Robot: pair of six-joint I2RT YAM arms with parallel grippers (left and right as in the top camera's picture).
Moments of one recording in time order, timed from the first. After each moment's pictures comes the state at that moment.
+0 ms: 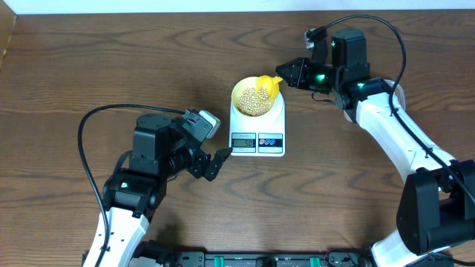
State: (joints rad) left arm -0.24 0.97 0.76 -0.53 0.44 0.27; right arm 0.25 1.75 1.27 -0.16 -0.64 0.57
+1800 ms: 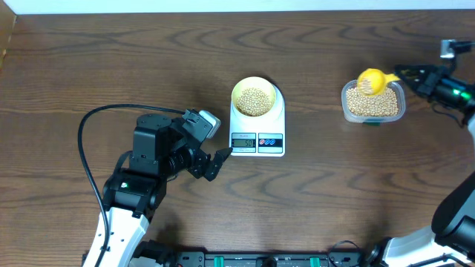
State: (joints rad) left arm -0.24 0.97 0.76 -0.53 0.44 0.27; right arm -0.50 1.75 1.27 -0.40 -1.20 0.18
